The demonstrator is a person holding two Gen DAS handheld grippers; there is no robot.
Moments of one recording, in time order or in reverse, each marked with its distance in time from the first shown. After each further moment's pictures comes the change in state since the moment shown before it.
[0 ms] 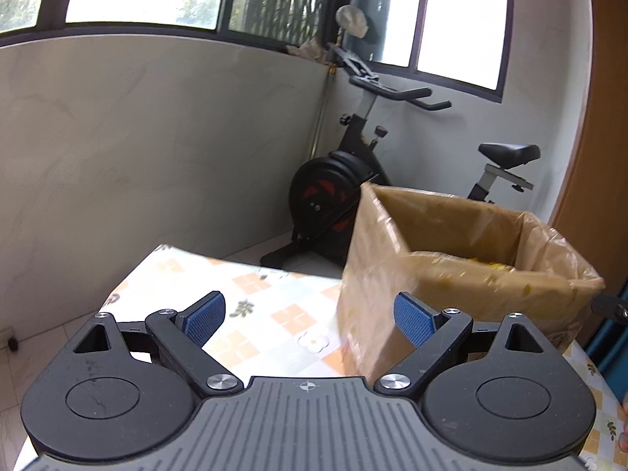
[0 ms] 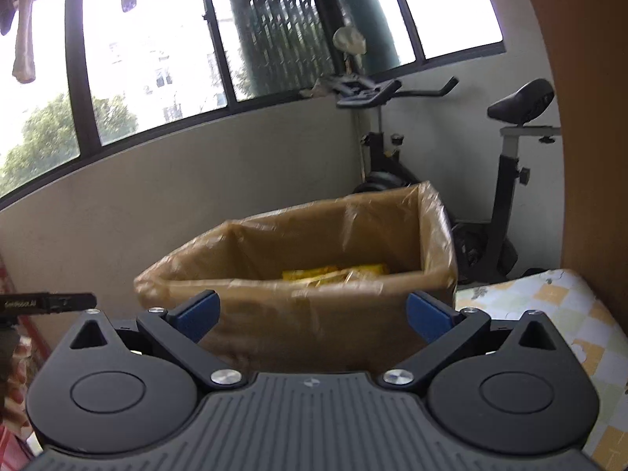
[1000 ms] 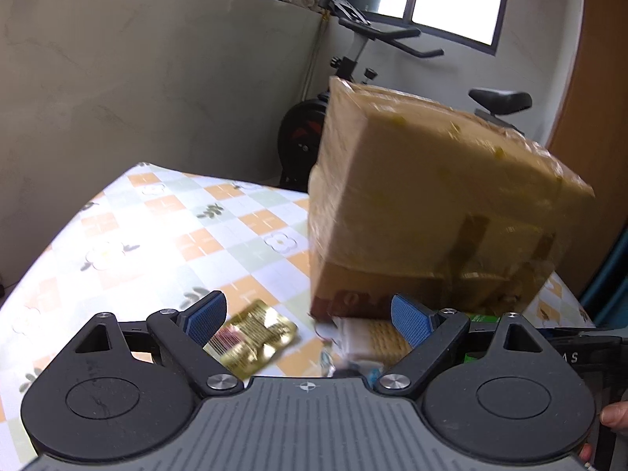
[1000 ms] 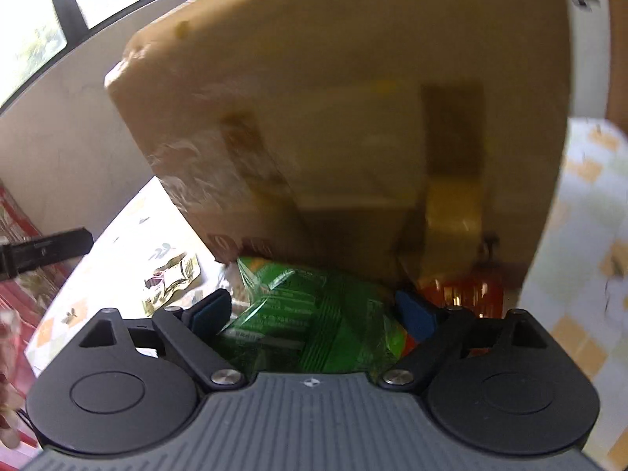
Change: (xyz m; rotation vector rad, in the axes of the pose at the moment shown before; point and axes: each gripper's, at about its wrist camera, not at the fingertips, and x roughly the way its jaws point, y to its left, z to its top) left arm 0.006 -0.034 -0.086 -0.019 0.137 -0.034; right arm 0.068 0.005 -0.106 0.092 0.422 0.029
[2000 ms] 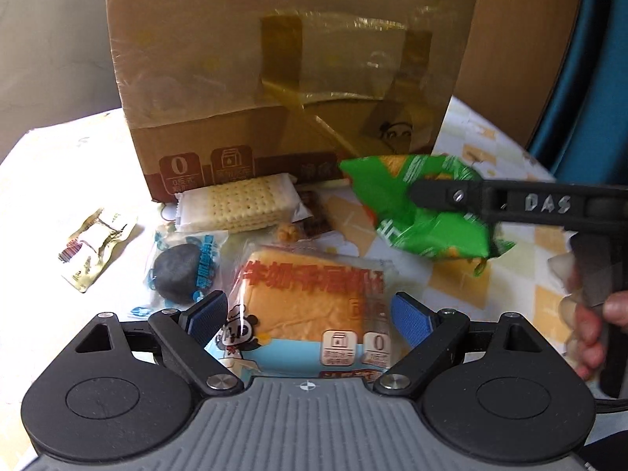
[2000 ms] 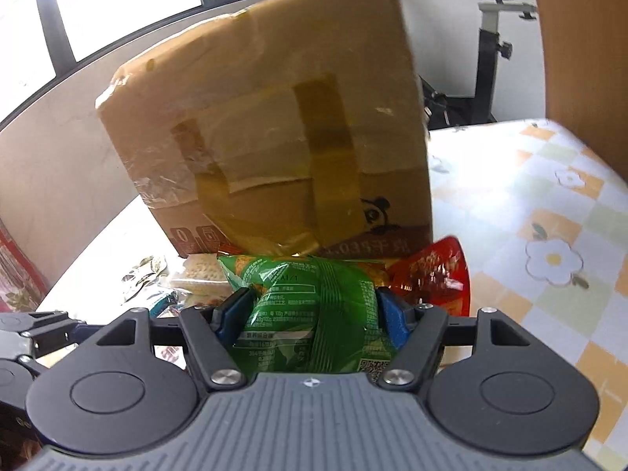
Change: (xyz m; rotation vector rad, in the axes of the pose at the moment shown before) left arm 0.042 -0.102 -0.080 0.273 0.263 -0.139; right arm -0.048 -0.035 -0.038 0.011 -0.147 -0.057
